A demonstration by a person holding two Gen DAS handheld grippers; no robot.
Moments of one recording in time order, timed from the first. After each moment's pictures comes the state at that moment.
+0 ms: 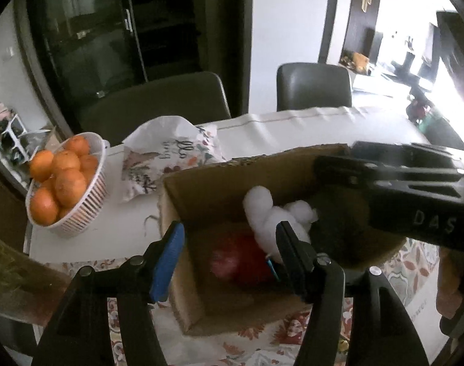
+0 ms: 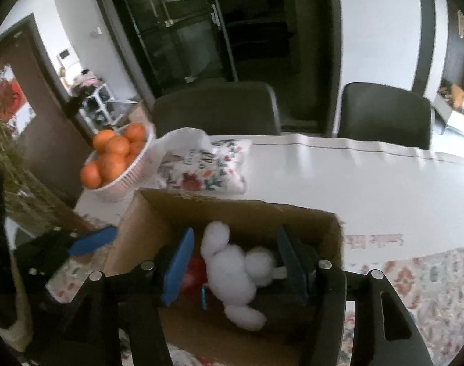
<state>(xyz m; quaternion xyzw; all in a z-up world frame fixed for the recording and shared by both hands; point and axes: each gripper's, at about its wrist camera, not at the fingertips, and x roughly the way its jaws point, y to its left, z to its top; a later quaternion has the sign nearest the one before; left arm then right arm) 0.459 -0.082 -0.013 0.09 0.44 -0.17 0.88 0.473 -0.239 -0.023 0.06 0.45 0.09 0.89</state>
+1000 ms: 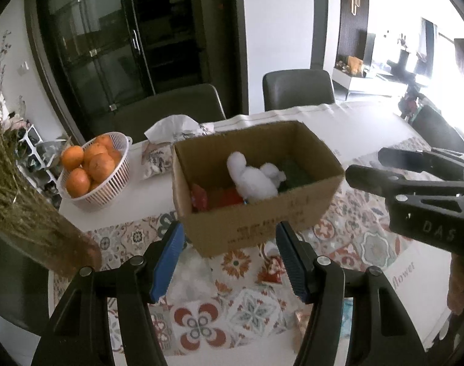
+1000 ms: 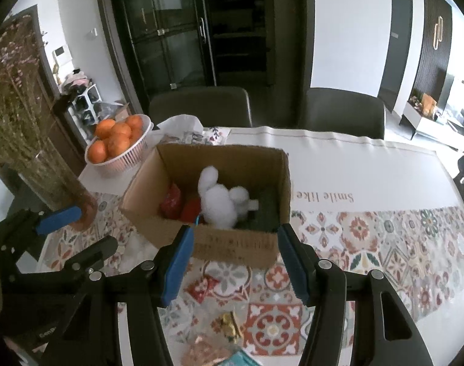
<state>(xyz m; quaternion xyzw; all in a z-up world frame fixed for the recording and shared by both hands) 0.326 -0.072 0.026 0.11 0.41 -0.17 0.89 0.336 -0.243 0.018 0.03 0.42 0.03 0.90</state>
